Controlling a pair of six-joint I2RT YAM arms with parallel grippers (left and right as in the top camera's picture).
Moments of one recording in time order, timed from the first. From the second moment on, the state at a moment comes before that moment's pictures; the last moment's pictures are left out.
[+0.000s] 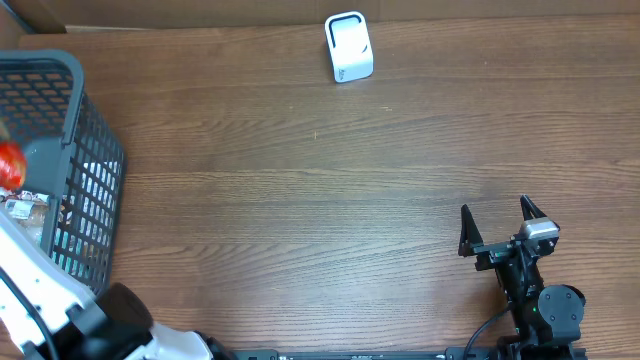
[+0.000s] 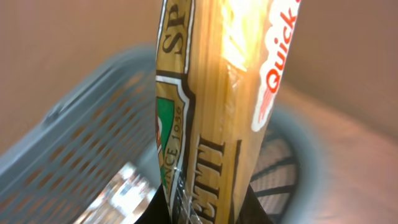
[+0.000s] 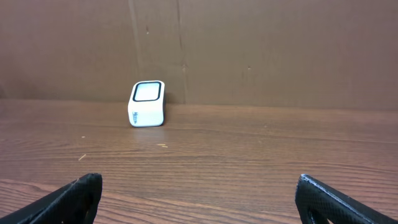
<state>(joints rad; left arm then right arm) 0.67 1.72 2.17 -1.08 0.05 0.02 0.07 0.01 0.02 -0.02 -0.12 0.04</state>
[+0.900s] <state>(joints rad) -0.36 2.08 1.93 -1.28 -0.11 -0.37 0.07 0.01 0.02 -0.02 -0.12 0.04</state>
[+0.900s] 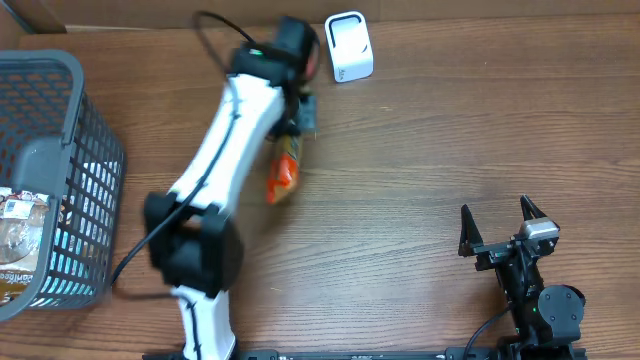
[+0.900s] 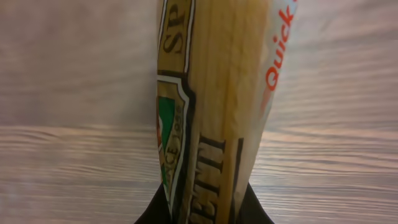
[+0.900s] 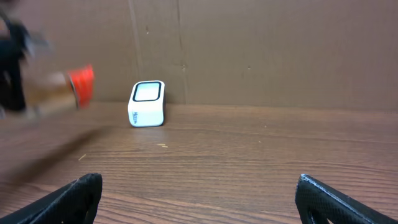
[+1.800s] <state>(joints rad) -0.57 2.18 1.92 -1.39 -0.17 -0.40 0.07 0.01 0.02 -0.02 -0.12 0.04</state>
